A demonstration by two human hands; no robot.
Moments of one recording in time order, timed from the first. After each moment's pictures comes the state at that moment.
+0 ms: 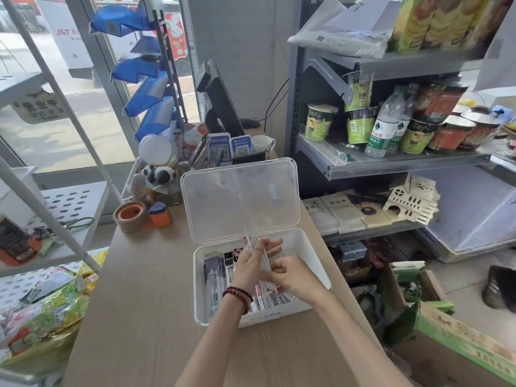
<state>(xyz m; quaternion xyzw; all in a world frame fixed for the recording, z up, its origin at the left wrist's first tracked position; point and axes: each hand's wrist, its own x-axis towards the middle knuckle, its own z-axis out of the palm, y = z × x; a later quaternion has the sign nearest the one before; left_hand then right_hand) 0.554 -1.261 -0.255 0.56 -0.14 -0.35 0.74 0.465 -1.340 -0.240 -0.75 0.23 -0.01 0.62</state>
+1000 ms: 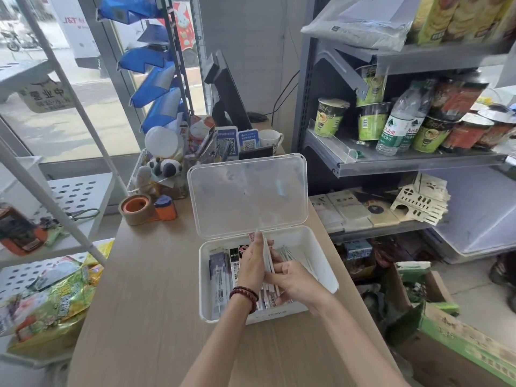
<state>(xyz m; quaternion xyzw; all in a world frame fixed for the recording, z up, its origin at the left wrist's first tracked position) 0.551 -1.256 -0.248 0.65 -0.13 -0.29 0.69 0.466 -1.324 -0.236 -0.67 0.24 0.04 0.70</state>
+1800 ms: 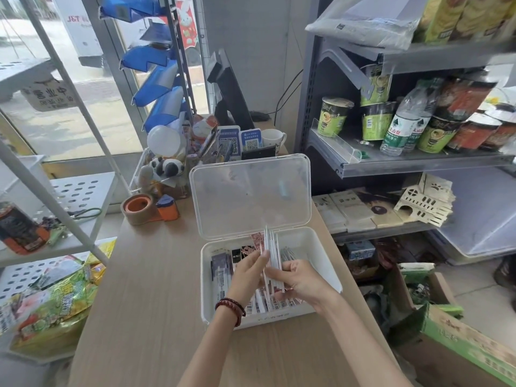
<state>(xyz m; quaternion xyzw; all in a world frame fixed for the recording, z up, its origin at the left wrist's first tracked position) 0.563 -1.234 -0.267 0.69 -0.17 -0.35 0.61 0.469 -1.336 -0.241 -0.62 0.27 0.03 0.74</state>
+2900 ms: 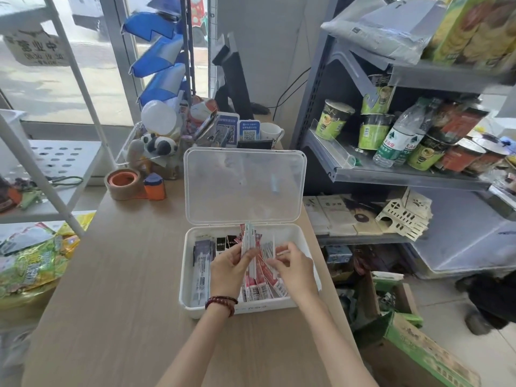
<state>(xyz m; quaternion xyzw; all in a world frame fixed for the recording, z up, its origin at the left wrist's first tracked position) 0.546 -1.236 -0.284 0.72 -0.19 -0.12 0.65 0.468 -1.352 -0.265 -0.82 0.35 -0.12 0.43</state>
